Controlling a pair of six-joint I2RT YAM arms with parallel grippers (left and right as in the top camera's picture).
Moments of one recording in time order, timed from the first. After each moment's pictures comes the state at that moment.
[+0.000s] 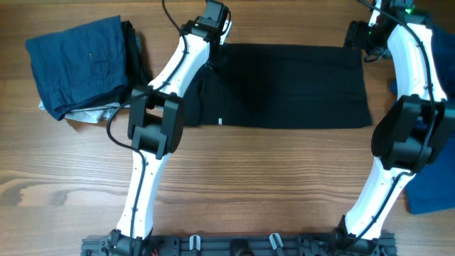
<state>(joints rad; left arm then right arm) -0.37 2.56 2.24 -0.86 -0.04 -0.01 -0.17 2.22 1.99 -0.91 0.02 0.07</state>
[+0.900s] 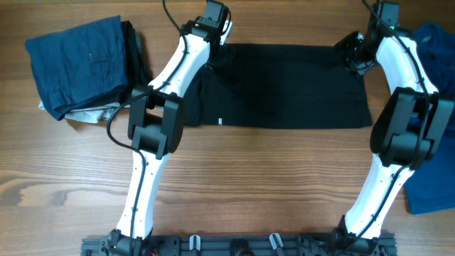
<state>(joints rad) -0.37 2.56 2.24 -0.85 -0.04 0.00 -0.17 2.25 1.81 -0.73 -0.16 0.77</state>
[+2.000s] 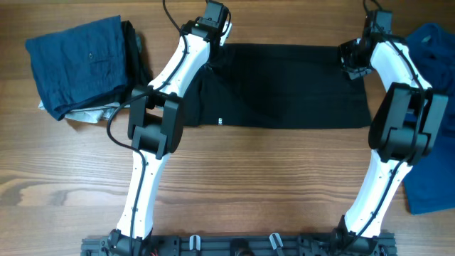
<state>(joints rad) -0.37 2.56 2.24 -0.87 -0.04 0.00 -0.17 2.31 1.77 -0.65 -0.13 1.04</state>
